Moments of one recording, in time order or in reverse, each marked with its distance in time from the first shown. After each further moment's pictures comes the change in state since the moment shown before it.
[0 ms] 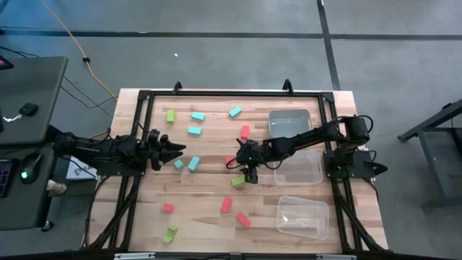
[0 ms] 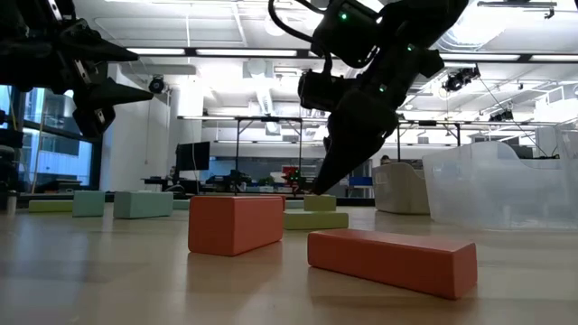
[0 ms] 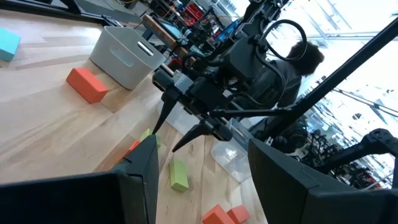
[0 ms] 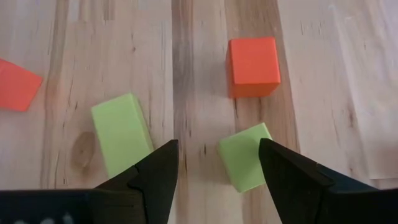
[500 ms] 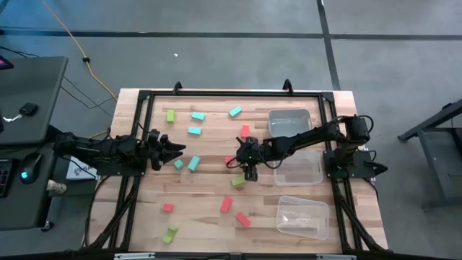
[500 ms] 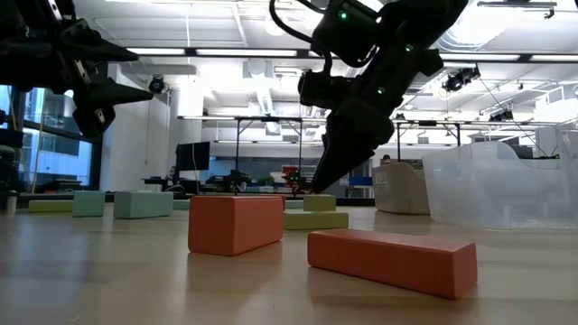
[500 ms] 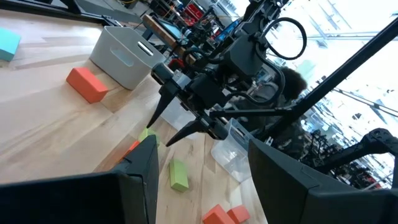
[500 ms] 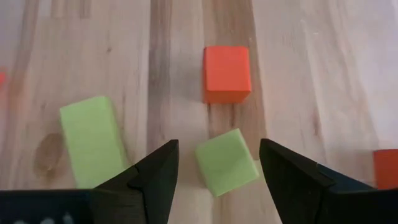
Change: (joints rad) left arm 0.000 0.000 0.000 0.000 0.000 0.000; right arm -0.006 -0.006 0.000 0.006 0.081 -0.072
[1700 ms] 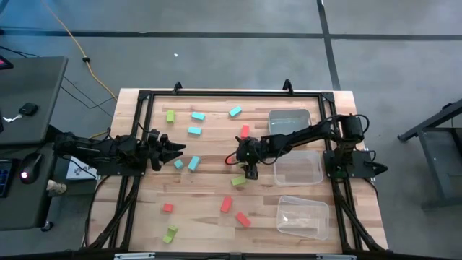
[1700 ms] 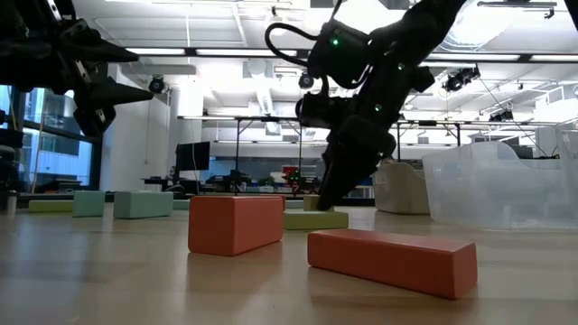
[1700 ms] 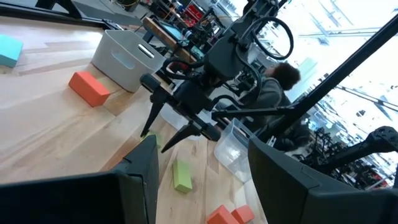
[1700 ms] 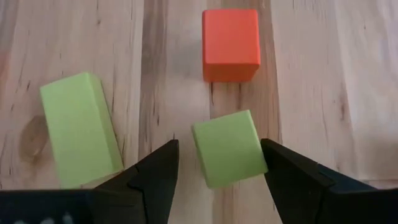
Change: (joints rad) left arm 0.000 0.000 0.000 0.000 -0.005 0.026; right arm -0.050 0.051 0.000 -0.001 -0.116 -0.010
